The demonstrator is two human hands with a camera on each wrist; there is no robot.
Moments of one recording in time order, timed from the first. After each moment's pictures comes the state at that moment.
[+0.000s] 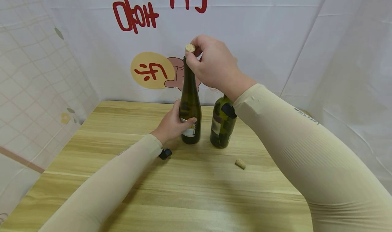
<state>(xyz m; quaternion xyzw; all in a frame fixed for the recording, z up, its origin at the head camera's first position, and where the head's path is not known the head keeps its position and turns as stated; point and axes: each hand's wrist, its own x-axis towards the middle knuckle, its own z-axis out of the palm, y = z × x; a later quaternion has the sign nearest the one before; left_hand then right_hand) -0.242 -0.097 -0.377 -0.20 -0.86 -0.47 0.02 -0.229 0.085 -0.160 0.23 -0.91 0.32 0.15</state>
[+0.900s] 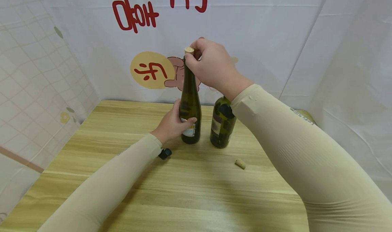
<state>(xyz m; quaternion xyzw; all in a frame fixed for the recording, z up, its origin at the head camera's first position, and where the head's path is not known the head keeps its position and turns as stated) -0.244 -0.096 -0.377 -0.20 -0.86 -0.48 0.02 -0.234 0.084 -0.164 0.20 -0.91 0.33 0.13</state>
